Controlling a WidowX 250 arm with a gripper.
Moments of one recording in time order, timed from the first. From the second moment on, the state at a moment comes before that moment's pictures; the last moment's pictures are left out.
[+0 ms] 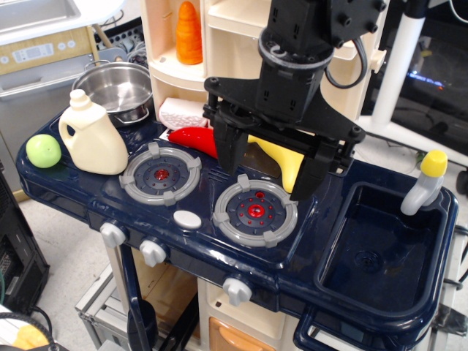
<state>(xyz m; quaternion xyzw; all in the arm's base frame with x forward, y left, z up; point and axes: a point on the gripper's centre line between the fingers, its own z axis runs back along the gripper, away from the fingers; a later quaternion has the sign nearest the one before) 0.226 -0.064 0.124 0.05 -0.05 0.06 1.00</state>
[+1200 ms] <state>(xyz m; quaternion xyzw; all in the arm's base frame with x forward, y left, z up) 0.193 0.032 0.156 0.16 -0.01 -0.19 0.97</state>
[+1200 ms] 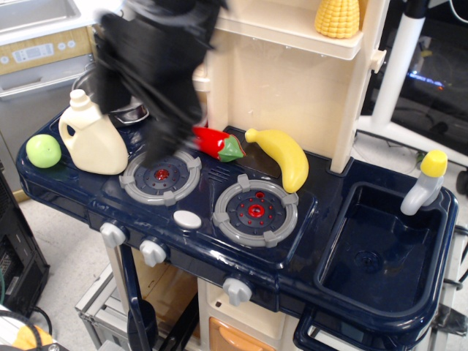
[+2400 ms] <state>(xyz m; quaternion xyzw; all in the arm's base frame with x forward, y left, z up) 0.252 0.149 0.107 0.04 -0.08 -0.36 0.93</state>
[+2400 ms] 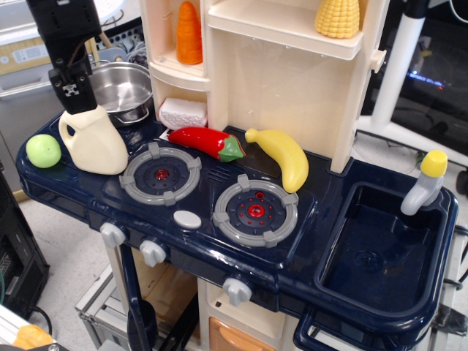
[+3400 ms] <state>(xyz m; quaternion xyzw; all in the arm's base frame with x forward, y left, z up) 0.245 0.130 0.075 -0.01 -0.16 -0.34 0.93</state>
